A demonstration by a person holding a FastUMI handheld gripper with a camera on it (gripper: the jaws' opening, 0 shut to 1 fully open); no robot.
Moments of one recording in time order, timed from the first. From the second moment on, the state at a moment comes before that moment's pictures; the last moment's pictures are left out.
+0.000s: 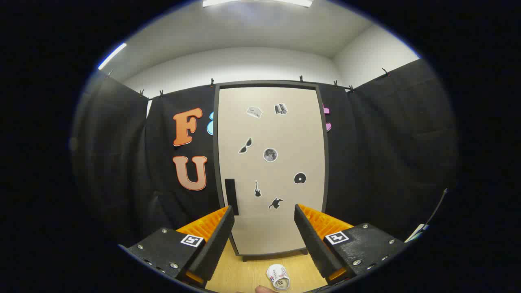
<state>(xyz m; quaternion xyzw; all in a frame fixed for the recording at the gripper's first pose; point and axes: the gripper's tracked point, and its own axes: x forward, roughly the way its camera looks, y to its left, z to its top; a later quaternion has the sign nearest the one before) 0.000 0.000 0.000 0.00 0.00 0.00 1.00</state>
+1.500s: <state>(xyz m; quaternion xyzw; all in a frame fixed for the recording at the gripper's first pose) 0.034 0.061 -0.006 -0.02 0.00 0.02 1.00</state>
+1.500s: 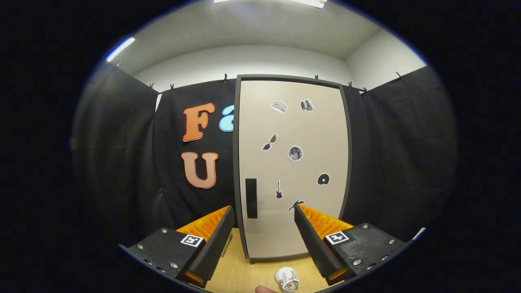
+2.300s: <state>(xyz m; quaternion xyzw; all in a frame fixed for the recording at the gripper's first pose) 0.148 0.092 -0.043 -0.02 0.01 0.02 1.00</state>
